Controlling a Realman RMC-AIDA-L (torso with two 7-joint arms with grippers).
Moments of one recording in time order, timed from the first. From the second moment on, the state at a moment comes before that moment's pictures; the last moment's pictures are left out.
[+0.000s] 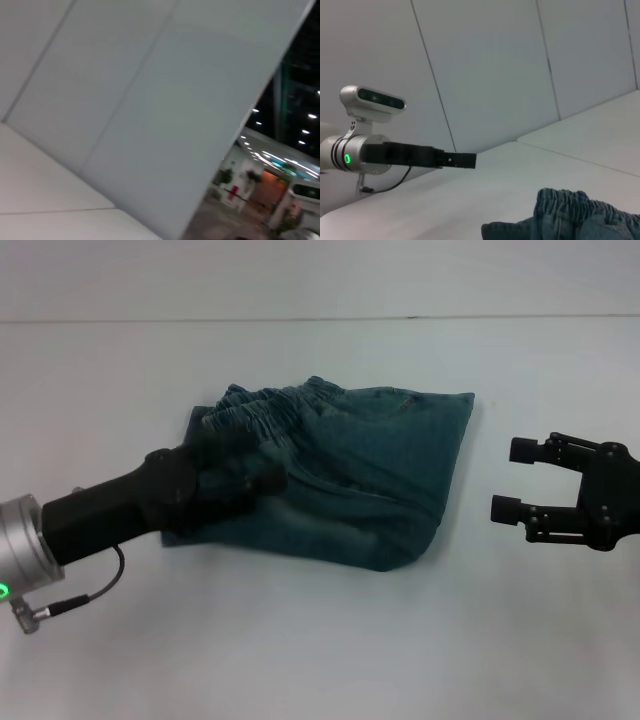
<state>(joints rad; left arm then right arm) -0.36 -2.16 0.78 0.69 1.66 1.68 -1.53 0.32 2.05 -0.80 -0.83 -1.77 -1.69 1.43</state>
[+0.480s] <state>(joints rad) -0.39 -2.16 0.80 0.65 1.74 1.70 -1.48 0.33 2.05 -0.81 -0.83 -1.78 -1.72 1.43</state>
